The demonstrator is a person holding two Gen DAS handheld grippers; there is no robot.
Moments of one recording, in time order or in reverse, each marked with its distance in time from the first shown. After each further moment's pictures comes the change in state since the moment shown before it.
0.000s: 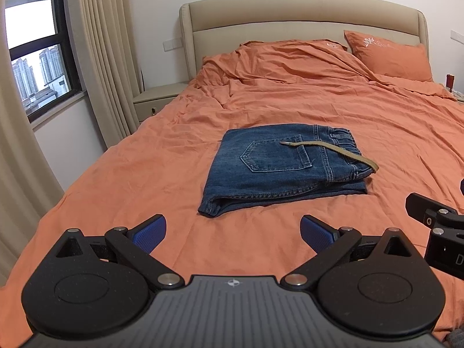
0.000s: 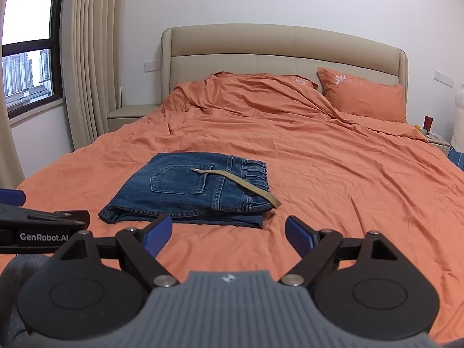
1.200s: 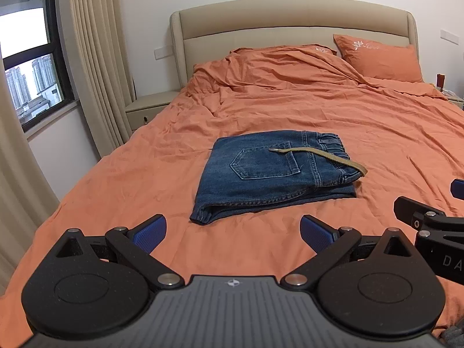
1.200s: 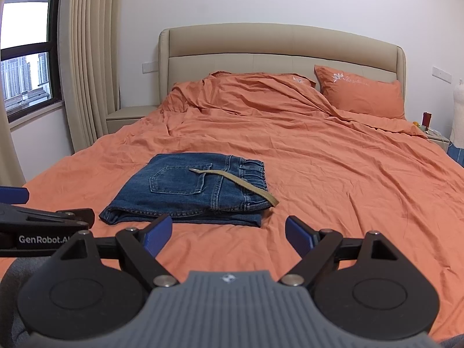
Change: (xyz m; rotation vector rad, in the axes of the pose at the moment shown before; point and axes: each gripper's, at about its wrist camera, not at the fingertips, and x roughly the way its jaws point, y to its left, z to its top) left arm -0.006 -0.001 0.006 0.032 -0.029 -0.037; right arm -0.002 0.000 0.001 0.014 0.004 -0.004
